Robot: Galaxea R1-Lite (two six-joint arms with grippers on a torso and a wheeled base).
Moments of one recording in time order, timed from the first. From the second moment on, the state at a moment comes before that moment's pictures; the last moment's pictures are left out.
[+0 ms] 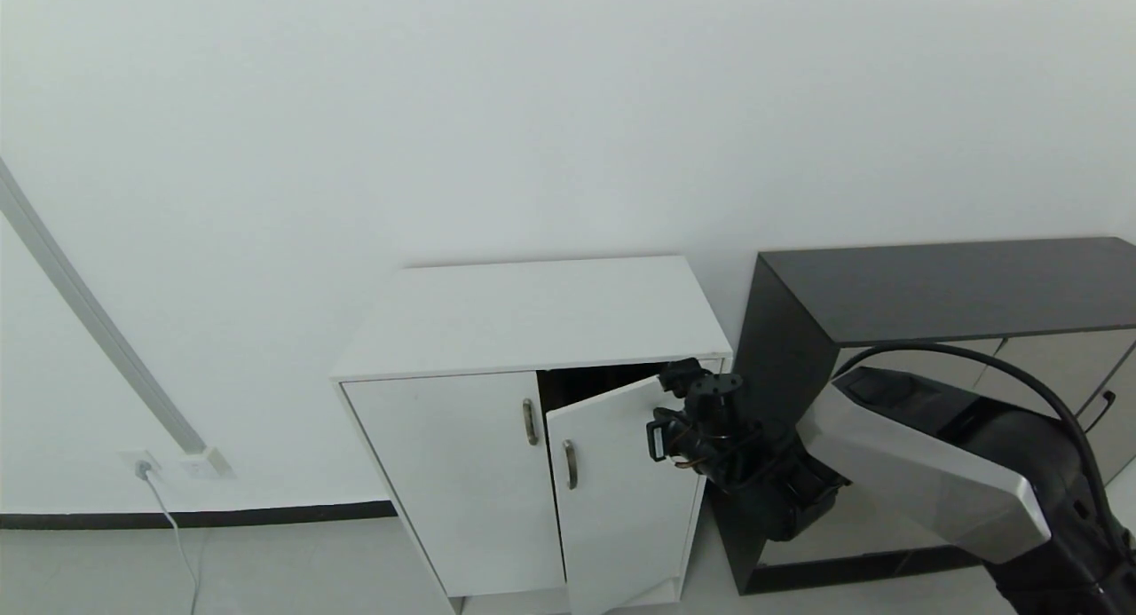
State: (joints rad) left arm 0.00 0.00 0.00 0.00 -0.06 -0.01; right arm 0.57 2.54 -1.29 -0.94 -0.17 0.09
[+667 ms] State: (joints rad) left arm 0.00 0.00 0.00 0.00 -0.06 -0.01; right arm 0.54 2.58 -1.44 -0.83 -0.17 0.09
